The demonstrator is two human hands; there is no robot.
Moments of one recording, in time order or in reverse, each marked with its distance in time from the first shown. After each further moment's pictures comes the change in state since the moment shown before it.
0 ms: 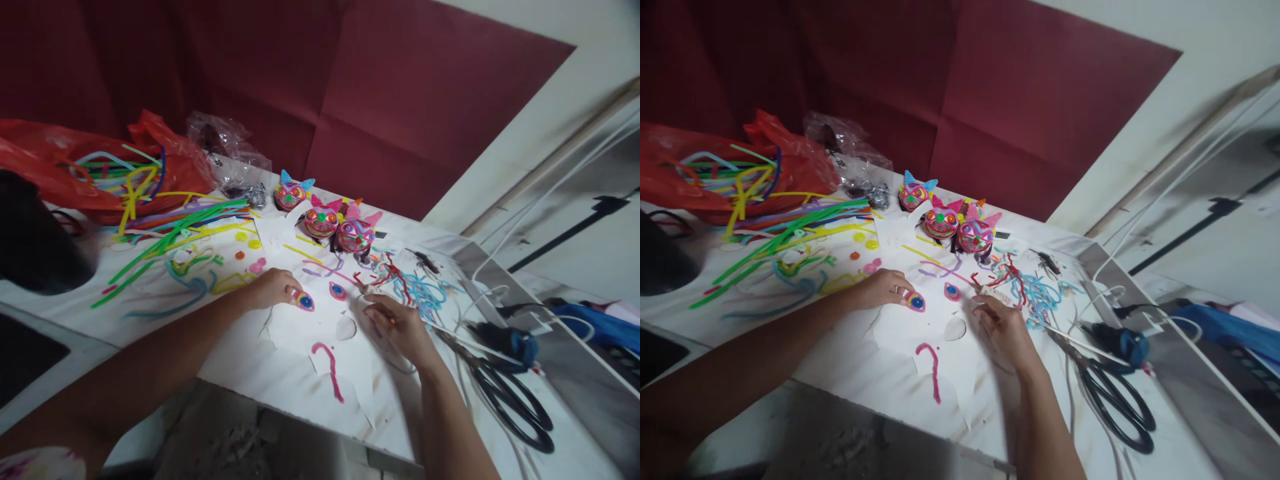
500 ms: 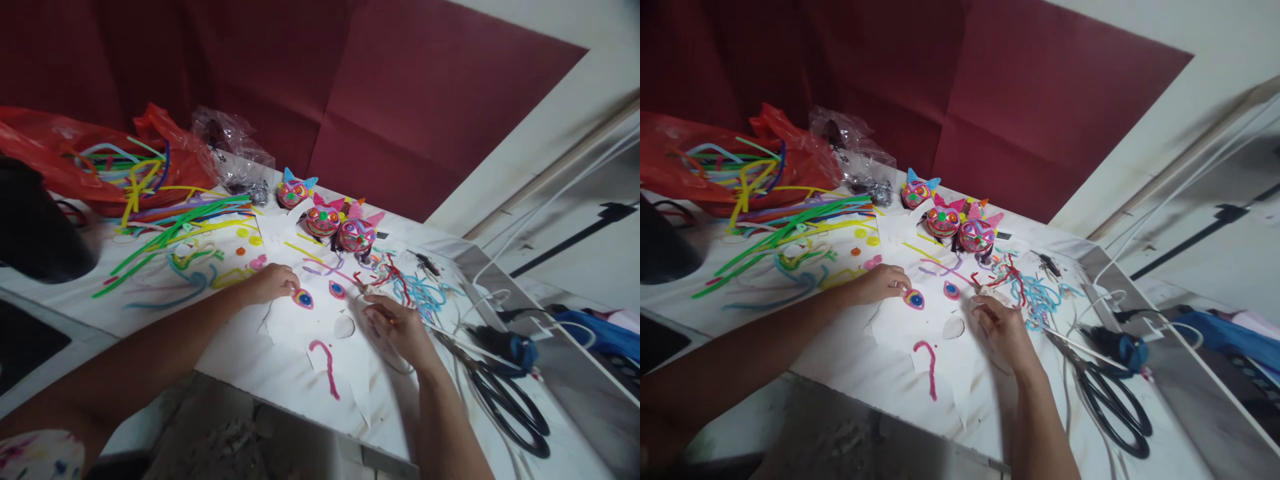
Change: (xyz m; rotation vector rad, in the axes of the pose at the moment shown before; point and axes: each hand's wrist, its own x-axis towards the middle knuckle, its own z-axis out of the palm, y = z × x) left_hand -0.001 0.007 -0.006 0.048 0.024 0.069; right_hand -0.002 0.004 -0.003 -0.011 -0.016 -0.007
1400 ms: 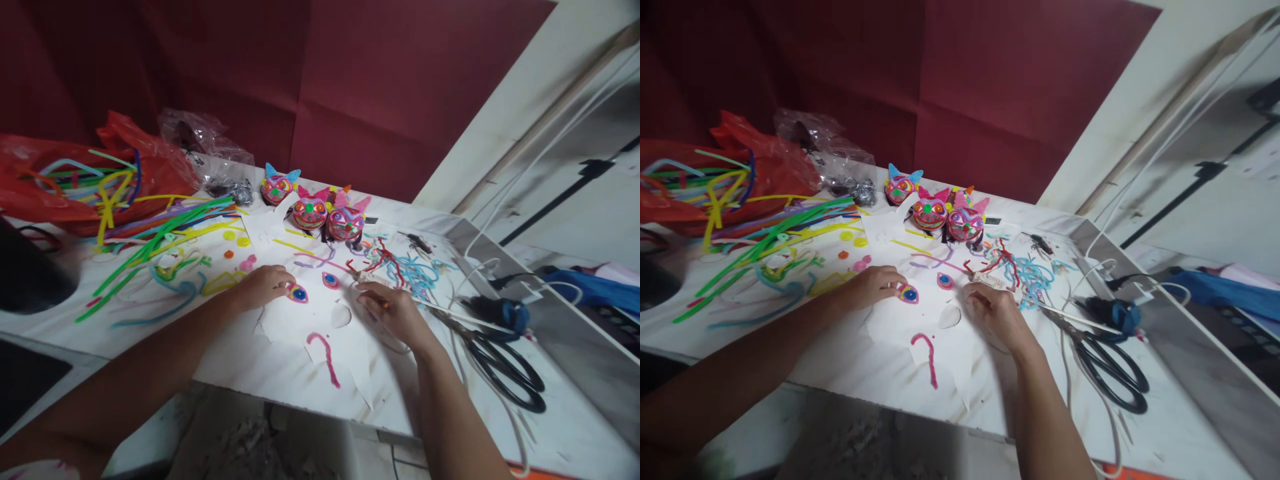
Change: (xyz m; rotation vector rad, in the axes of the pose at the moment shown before) left_hand -0.001 -0.003 0.006 0.144 -0.003 0.062; right_hand -0.001 -0.008 -0.001 -0.110 0.002 -0.056
